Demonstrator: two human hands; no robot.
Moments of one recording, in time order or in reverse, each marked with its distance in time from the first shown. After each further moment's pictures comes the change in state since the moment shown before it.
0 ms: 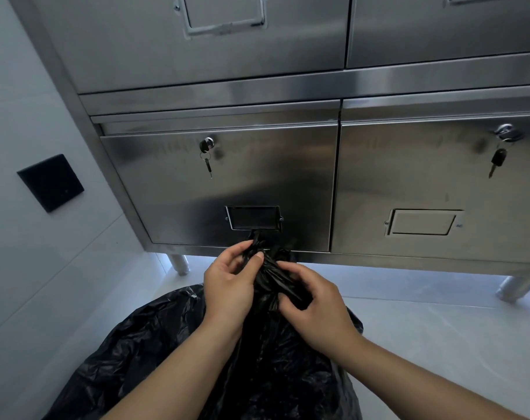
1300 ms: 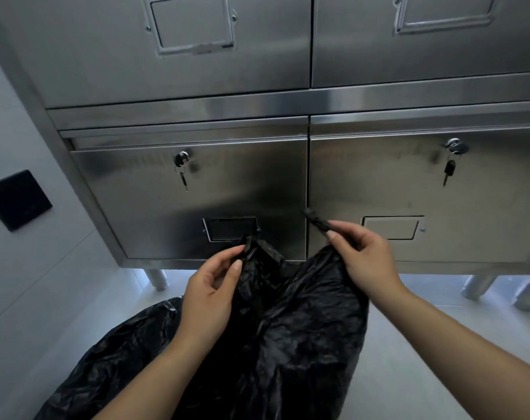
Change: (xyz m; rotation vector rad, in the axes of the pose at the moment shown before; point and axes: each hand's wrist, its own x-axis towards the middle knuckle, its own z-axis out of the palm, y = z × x) left_hand -0.011 0.015 -0.002 0.277 -0.238 0.271; right_hand 0.047 0.004 -0.101 0.232 0.336 0.129
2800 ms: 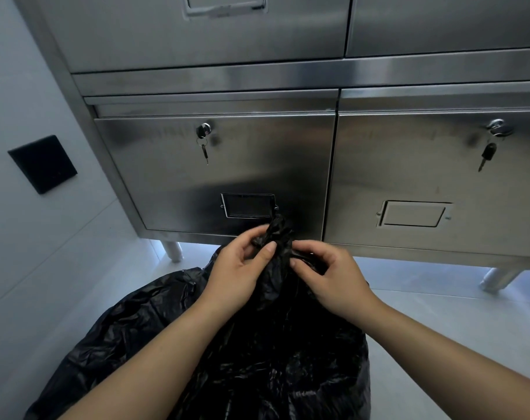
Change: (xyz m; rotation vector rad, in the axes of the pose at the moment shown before) left_hand 0.002 -0.007 0.000 -0.138 -0.161 -0.207; right_hand -0.053 0.001 0.050 -0.153 -0.381 -0.099
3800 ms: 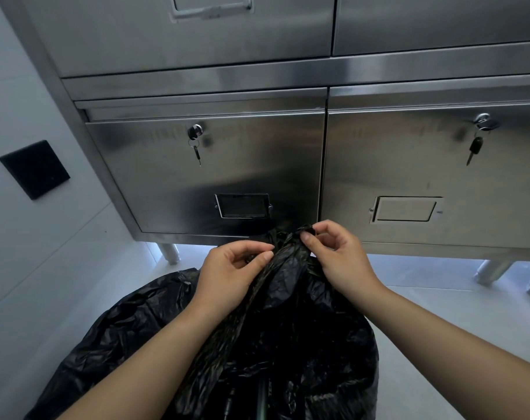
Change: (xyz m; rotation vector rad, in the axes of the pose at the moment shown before) left_hand -0.005 -0.001 -0.003 0.192 0.062 0.088; right_hand 0.012 0.006 -0.014 0.207 0.167 0.193
